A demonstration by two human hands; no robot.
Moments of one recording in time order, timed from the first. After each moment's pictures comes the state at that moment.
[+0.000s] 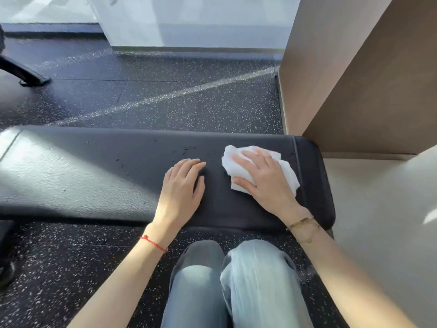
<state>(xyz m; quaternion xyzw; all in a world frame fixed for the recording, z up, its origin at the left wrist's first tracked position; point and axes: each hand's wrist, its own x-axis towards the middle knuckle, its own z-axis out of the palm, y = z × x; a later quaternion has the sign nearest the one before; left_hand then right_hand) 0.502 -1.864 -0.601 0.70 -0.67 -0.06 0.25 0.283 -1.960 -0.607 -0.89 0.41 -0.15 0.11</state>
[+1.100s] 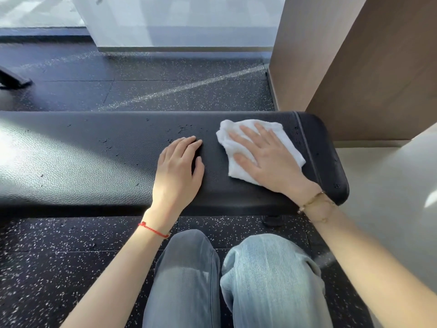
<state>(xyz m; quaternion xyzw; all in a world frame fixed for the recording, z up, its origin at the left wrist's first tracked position) 0.507 -1.863 -0.630 0.70 -0.66 0.00 0.28 0.290 -1.946 -0.610 -0.89 0.43 -0.10 0.11</state>
